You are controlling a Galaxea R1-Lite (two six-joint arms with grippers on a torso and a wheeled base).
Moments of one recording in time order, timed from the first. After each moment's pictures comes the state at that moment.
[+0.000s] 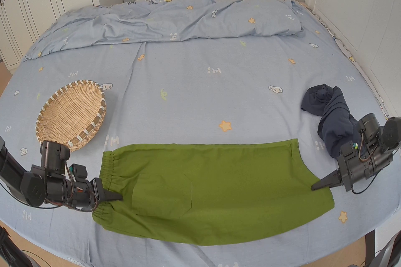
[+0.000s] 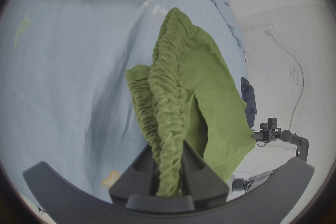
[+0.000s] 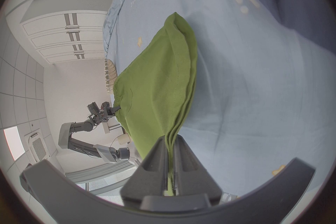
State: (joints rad) left arm -0.02 1.80 -0.46 -0.43 -0.57 -0.44; right arm -0.05 1.80 -0.89 0.41 0.86 0.07
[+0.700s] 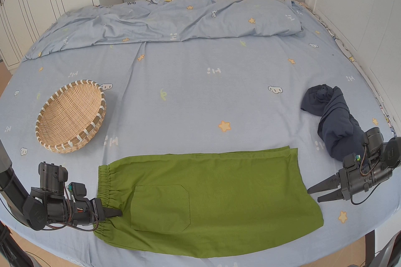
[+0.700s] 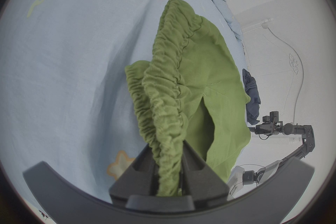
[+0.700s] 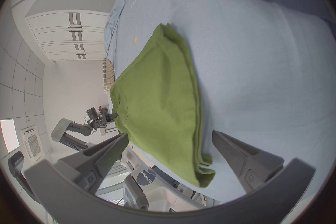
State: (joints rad) left arm -0.01 1.84 -0.21 -0.73 -0.56 -0.39; right arm -0.09 1.79 -0.67 0.15 0.86 0.06
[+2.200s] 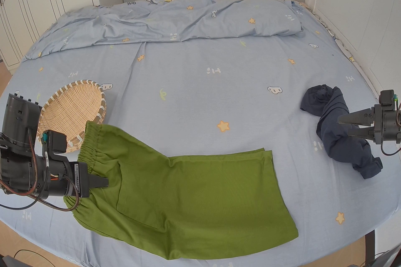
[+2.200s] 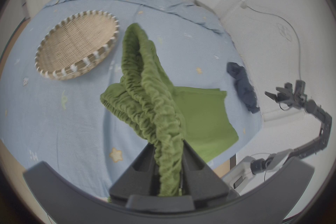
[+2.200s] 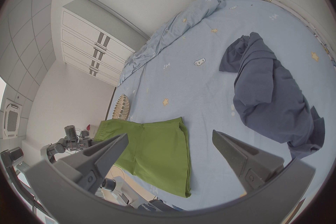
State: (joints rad) left arm -0.36 1.31 -0.79 0.25 -0.14 -0.36; right arm -0.11 1.42 -0.94 0.19 0.74 0.22
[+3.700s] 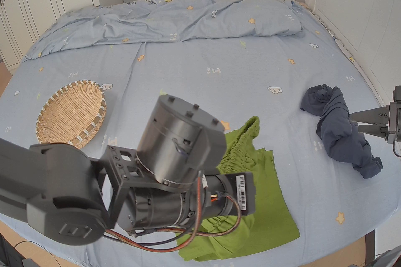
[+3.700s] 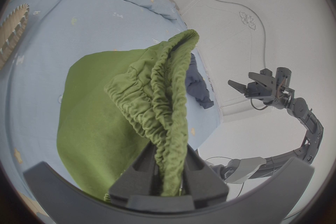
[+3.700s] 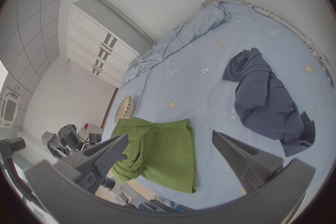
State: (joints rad) left arm -0.99 1.74 -1.06 -0.10 0.02 -0.73; right arm -0.09 1.27 -0.94 0.26 0.70 0.22
